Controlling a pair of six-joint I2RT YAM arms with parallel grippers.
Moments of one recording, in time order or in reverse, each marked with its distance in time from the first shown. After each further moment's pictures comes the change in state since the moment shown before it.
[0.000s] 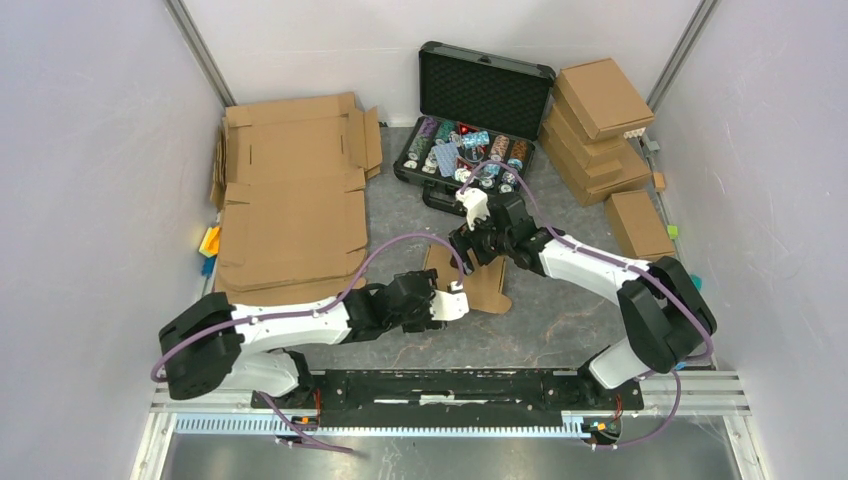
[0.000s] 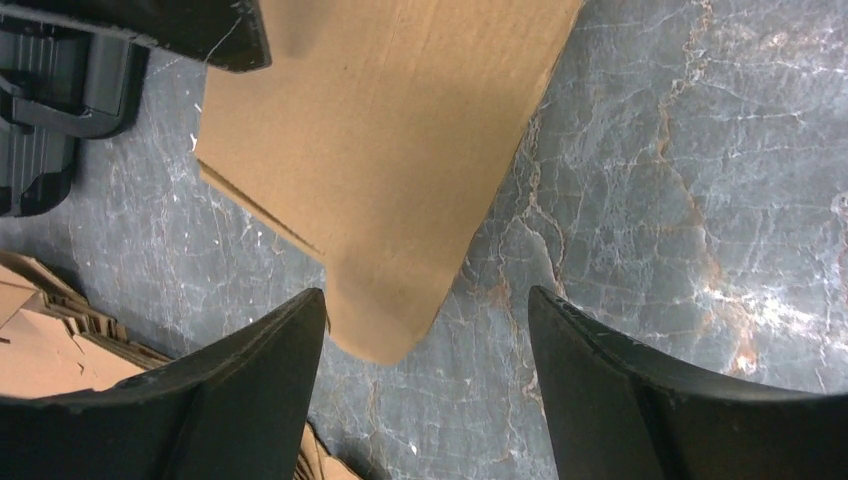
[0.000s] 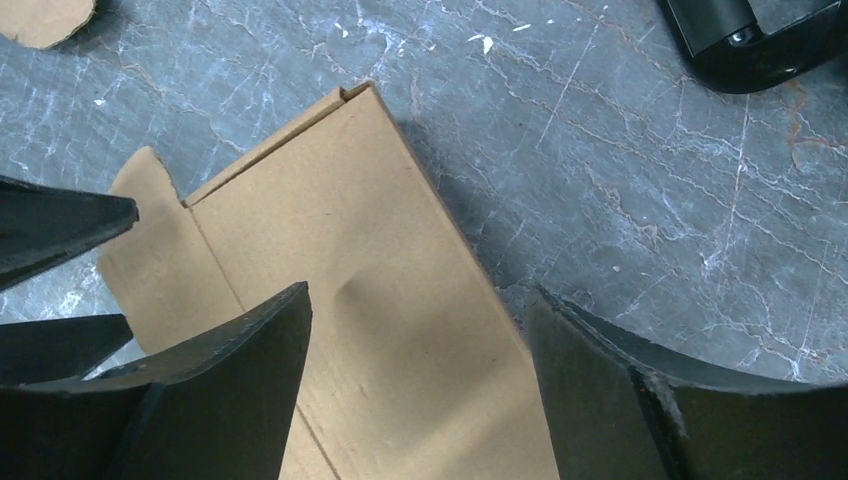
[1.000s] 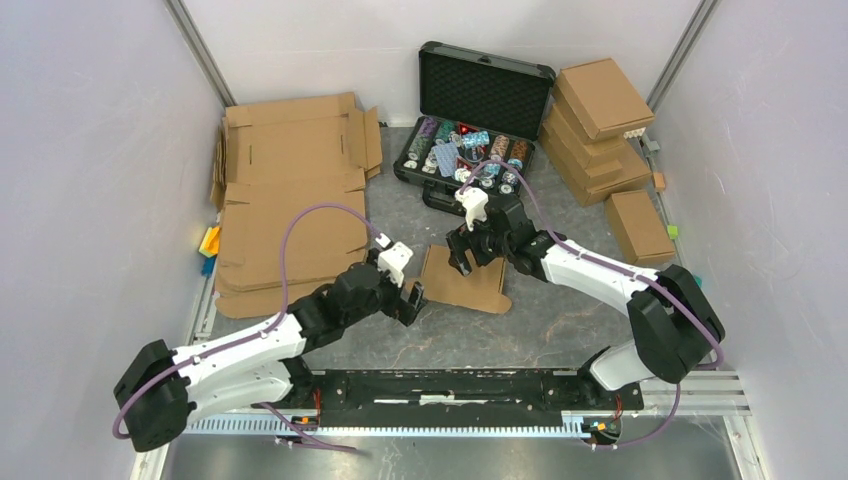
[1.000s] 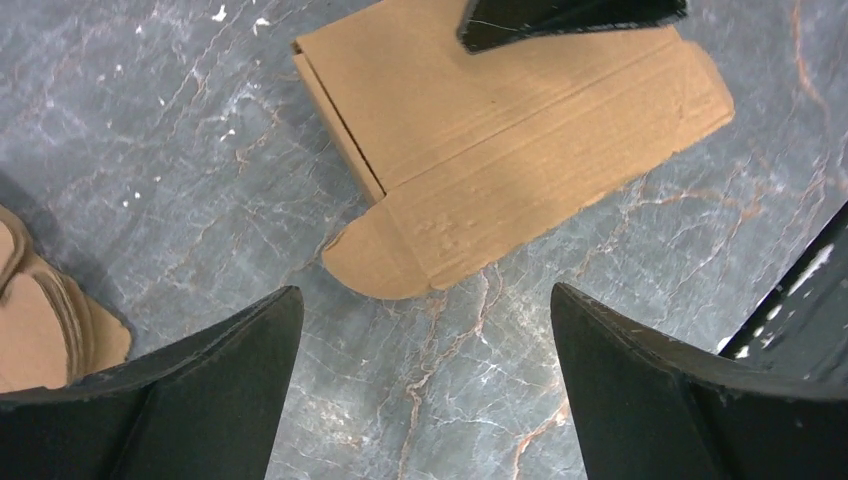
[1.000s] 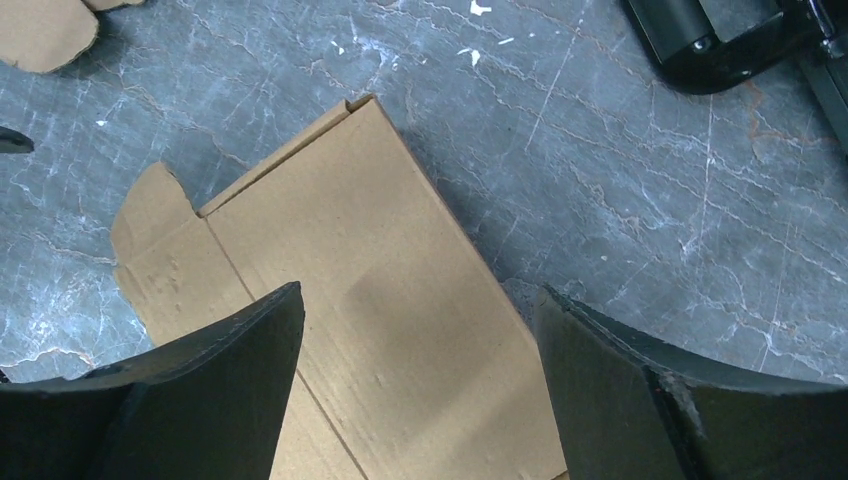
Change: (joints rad) left arm 0.215 -0.333 -0.164 0.098 0.134 -0.714; right arm 0.042 -0.047 -0.004 -0.016 0.098 0.042
